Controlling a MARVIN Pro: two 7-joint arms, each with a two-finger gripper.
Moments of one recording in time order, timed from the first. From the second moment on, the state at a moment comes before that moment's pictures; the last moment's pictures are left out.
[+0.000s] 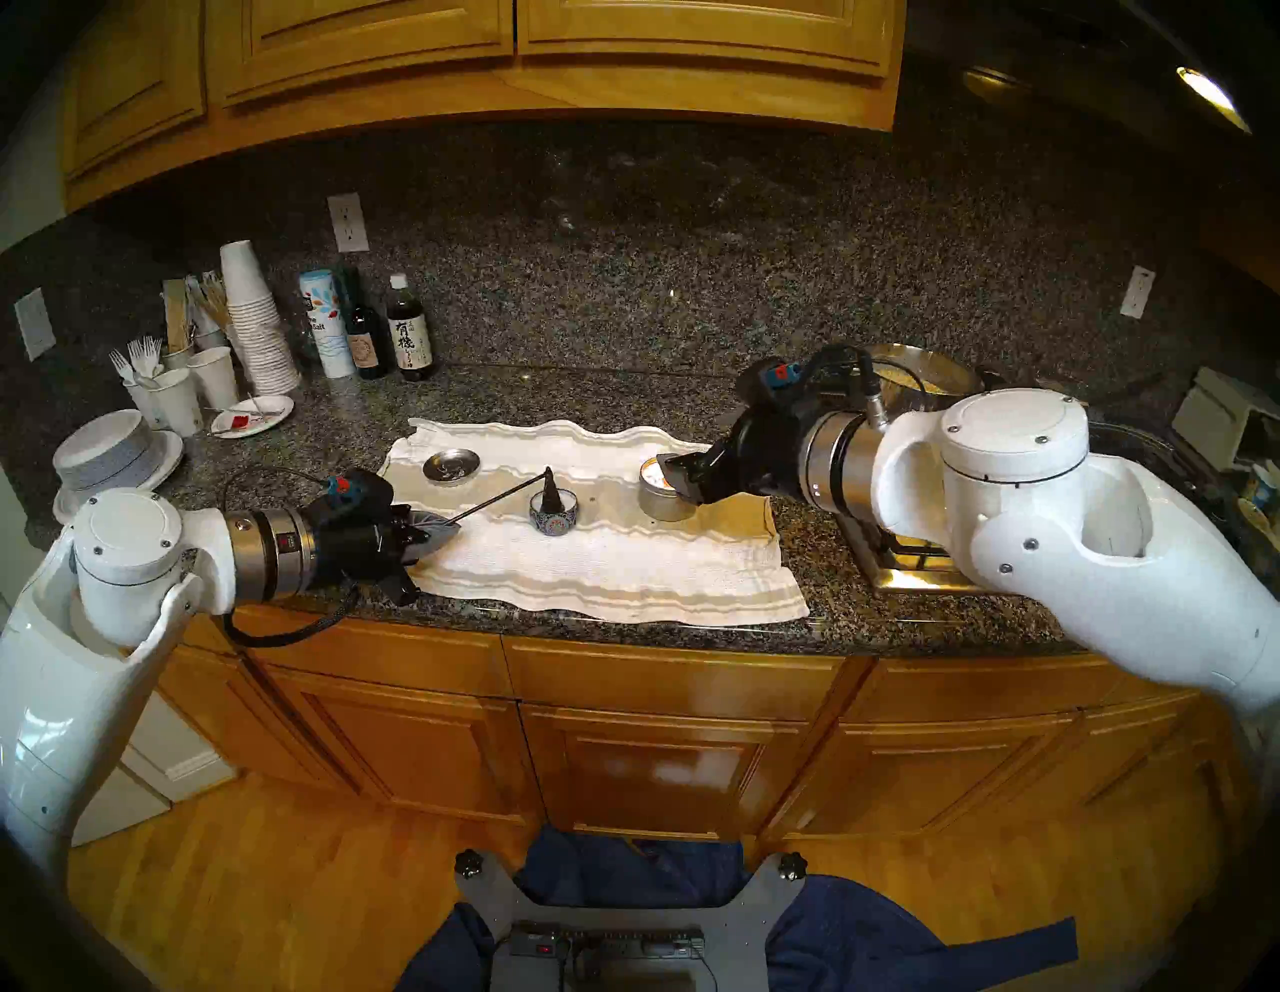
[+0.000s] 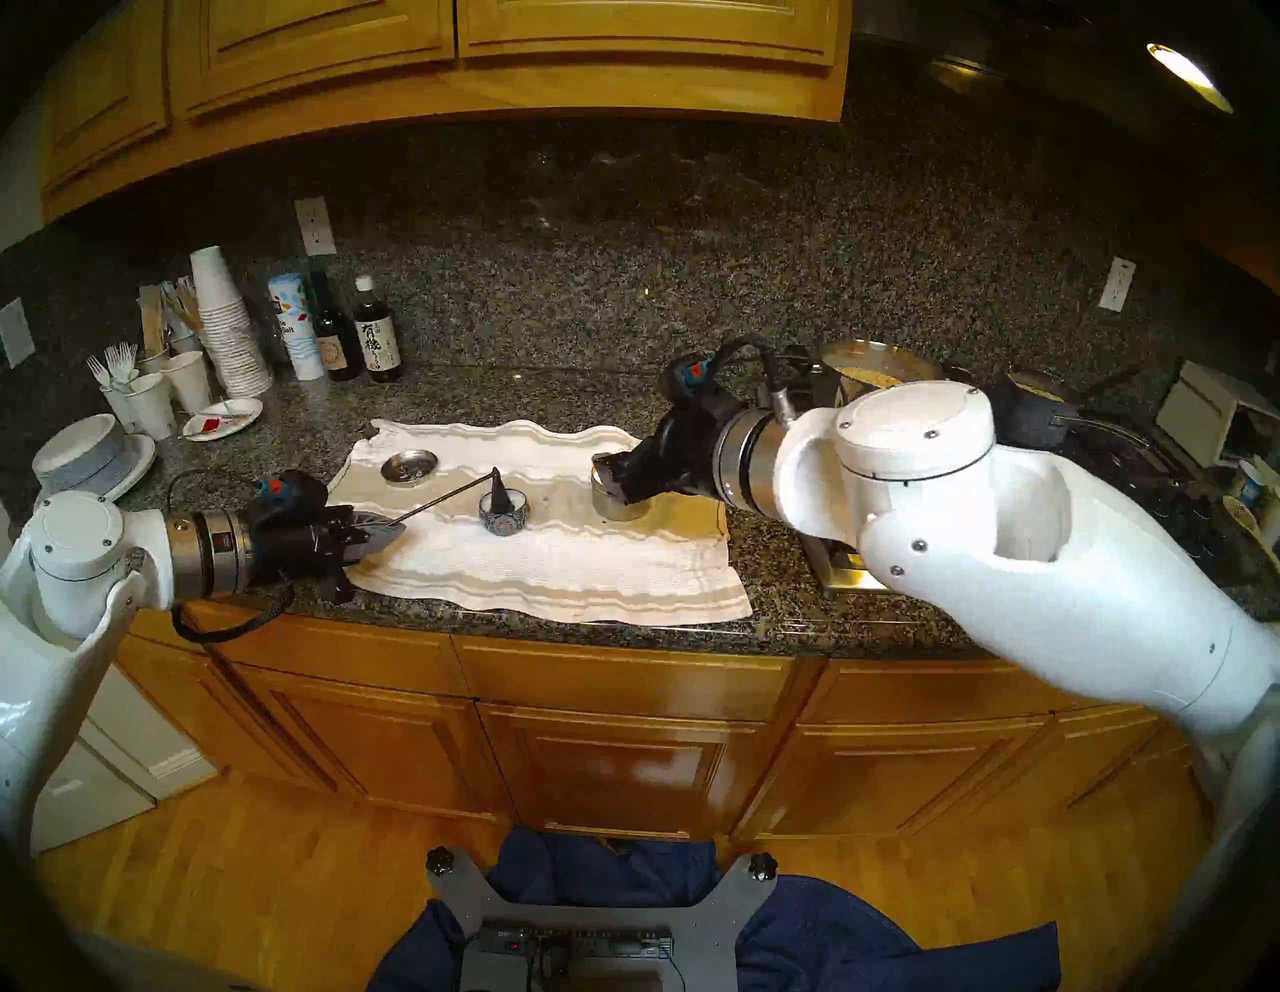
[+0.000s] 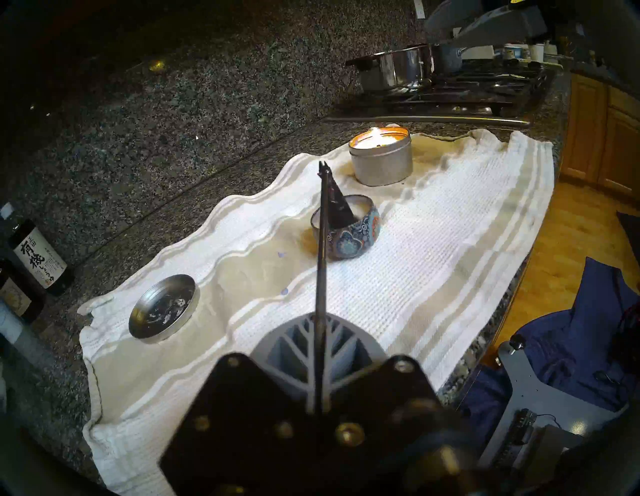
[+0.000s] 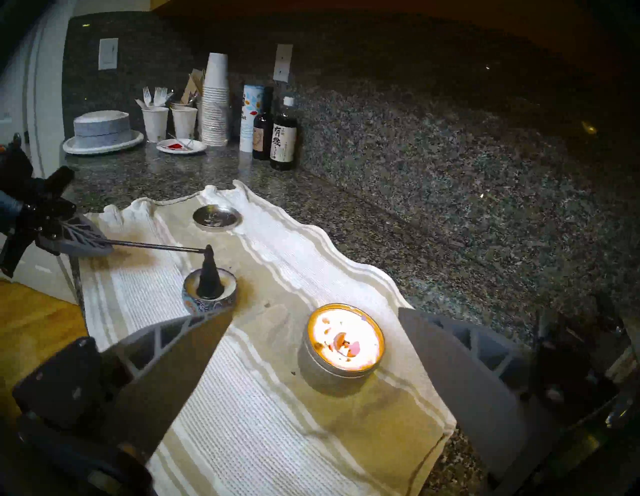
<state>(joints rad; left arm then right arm) 1.88 -0.68 -1.89 -2.07 -0.41 0.45 -0.73 -0.78 -0.52 0.66 -2.26 1.23 0.62 -0.38</state>
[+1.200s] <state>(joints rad) 1.92 -0.71 -1.91 -2.08 -0.42 0.45 -0.74 -0.70 -0.81 0.48 -2.05 1.12 0.66 -0.28</state>
